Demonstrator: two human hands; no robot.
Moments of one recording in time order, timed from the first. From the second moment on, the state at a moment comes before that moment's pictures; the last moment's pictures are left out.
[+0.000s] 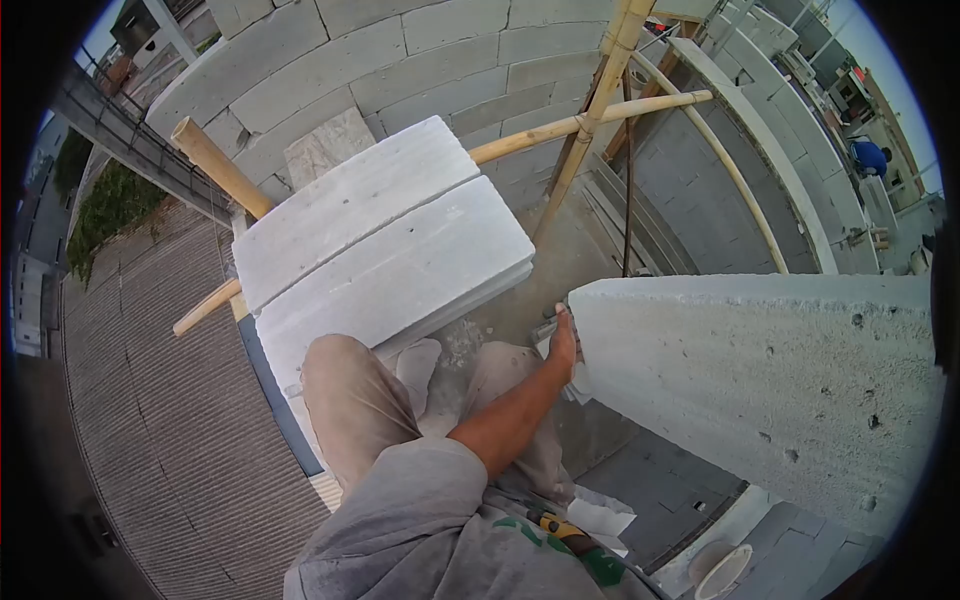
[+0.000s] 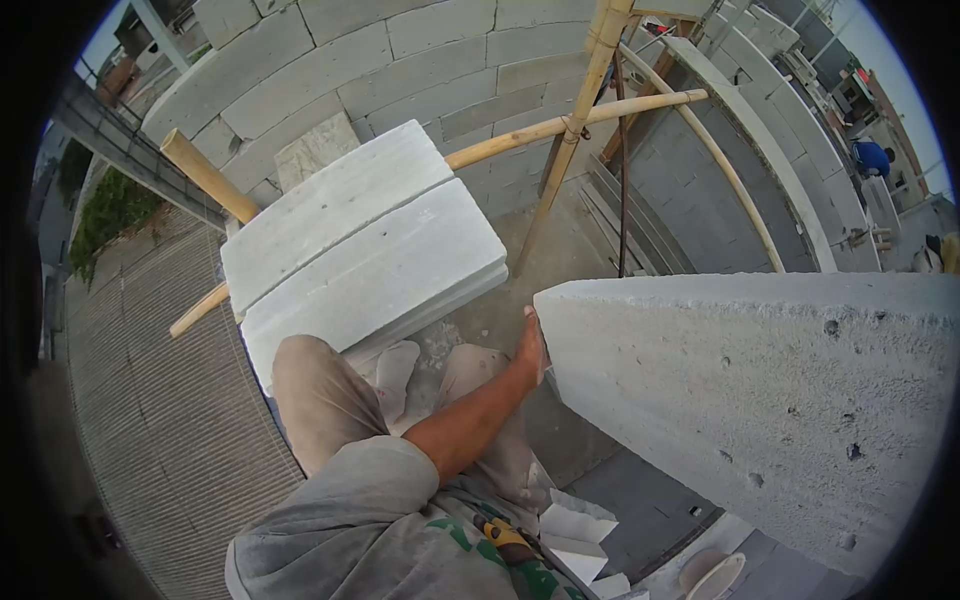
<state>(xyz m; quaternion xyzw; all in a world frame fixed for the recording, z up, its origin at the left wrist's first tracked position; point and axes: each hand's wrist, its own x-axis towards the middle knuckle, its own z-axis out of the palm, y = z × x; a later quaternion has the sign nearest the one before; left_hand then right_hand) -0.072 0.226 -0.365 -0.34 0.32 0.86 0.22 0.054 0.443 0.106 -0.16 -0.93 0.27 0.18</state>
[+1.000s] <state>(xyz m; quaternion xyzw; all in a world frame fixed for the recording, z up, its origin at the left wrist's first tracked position) -0.042 -0.350 -0.261 -0.56 0.67 0.47 -0.16 -0.329 0.135 -0.235 -0.06 -0.63 0.69 -0.37</state>
